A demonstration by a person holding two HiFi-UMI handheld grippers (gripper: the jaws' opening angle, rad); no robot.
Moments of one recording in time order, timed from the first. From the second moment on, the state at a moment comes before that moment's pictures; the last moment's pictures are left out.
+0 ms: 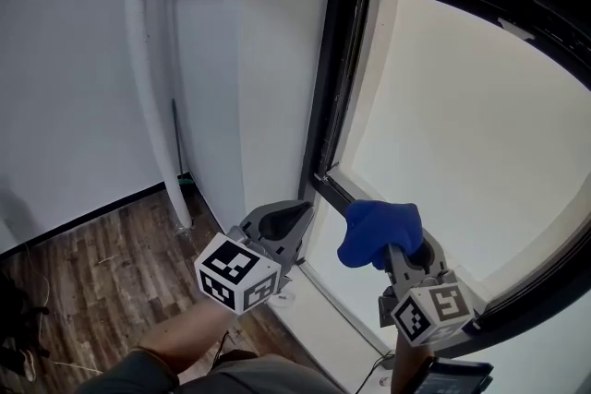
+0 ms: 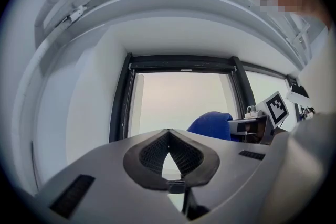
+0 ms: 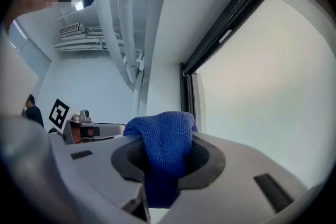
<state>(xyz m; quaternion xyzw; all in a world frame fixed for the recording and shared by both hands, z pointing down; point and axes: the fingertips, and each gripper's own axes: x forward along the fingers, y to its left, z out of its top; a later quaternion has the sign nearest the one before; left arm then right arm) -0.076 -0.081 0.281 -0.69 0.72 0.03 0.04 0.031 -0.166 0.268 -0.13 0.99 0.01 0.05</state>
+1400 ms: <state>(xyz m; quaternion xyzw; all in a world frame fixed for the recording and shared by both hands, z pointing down) -0.293 -0.234 0.048 -0.70 0.70 0.06 0.16 -0.237 -0.289 0.009 -0.15 0.96 0.17 0.17</state>
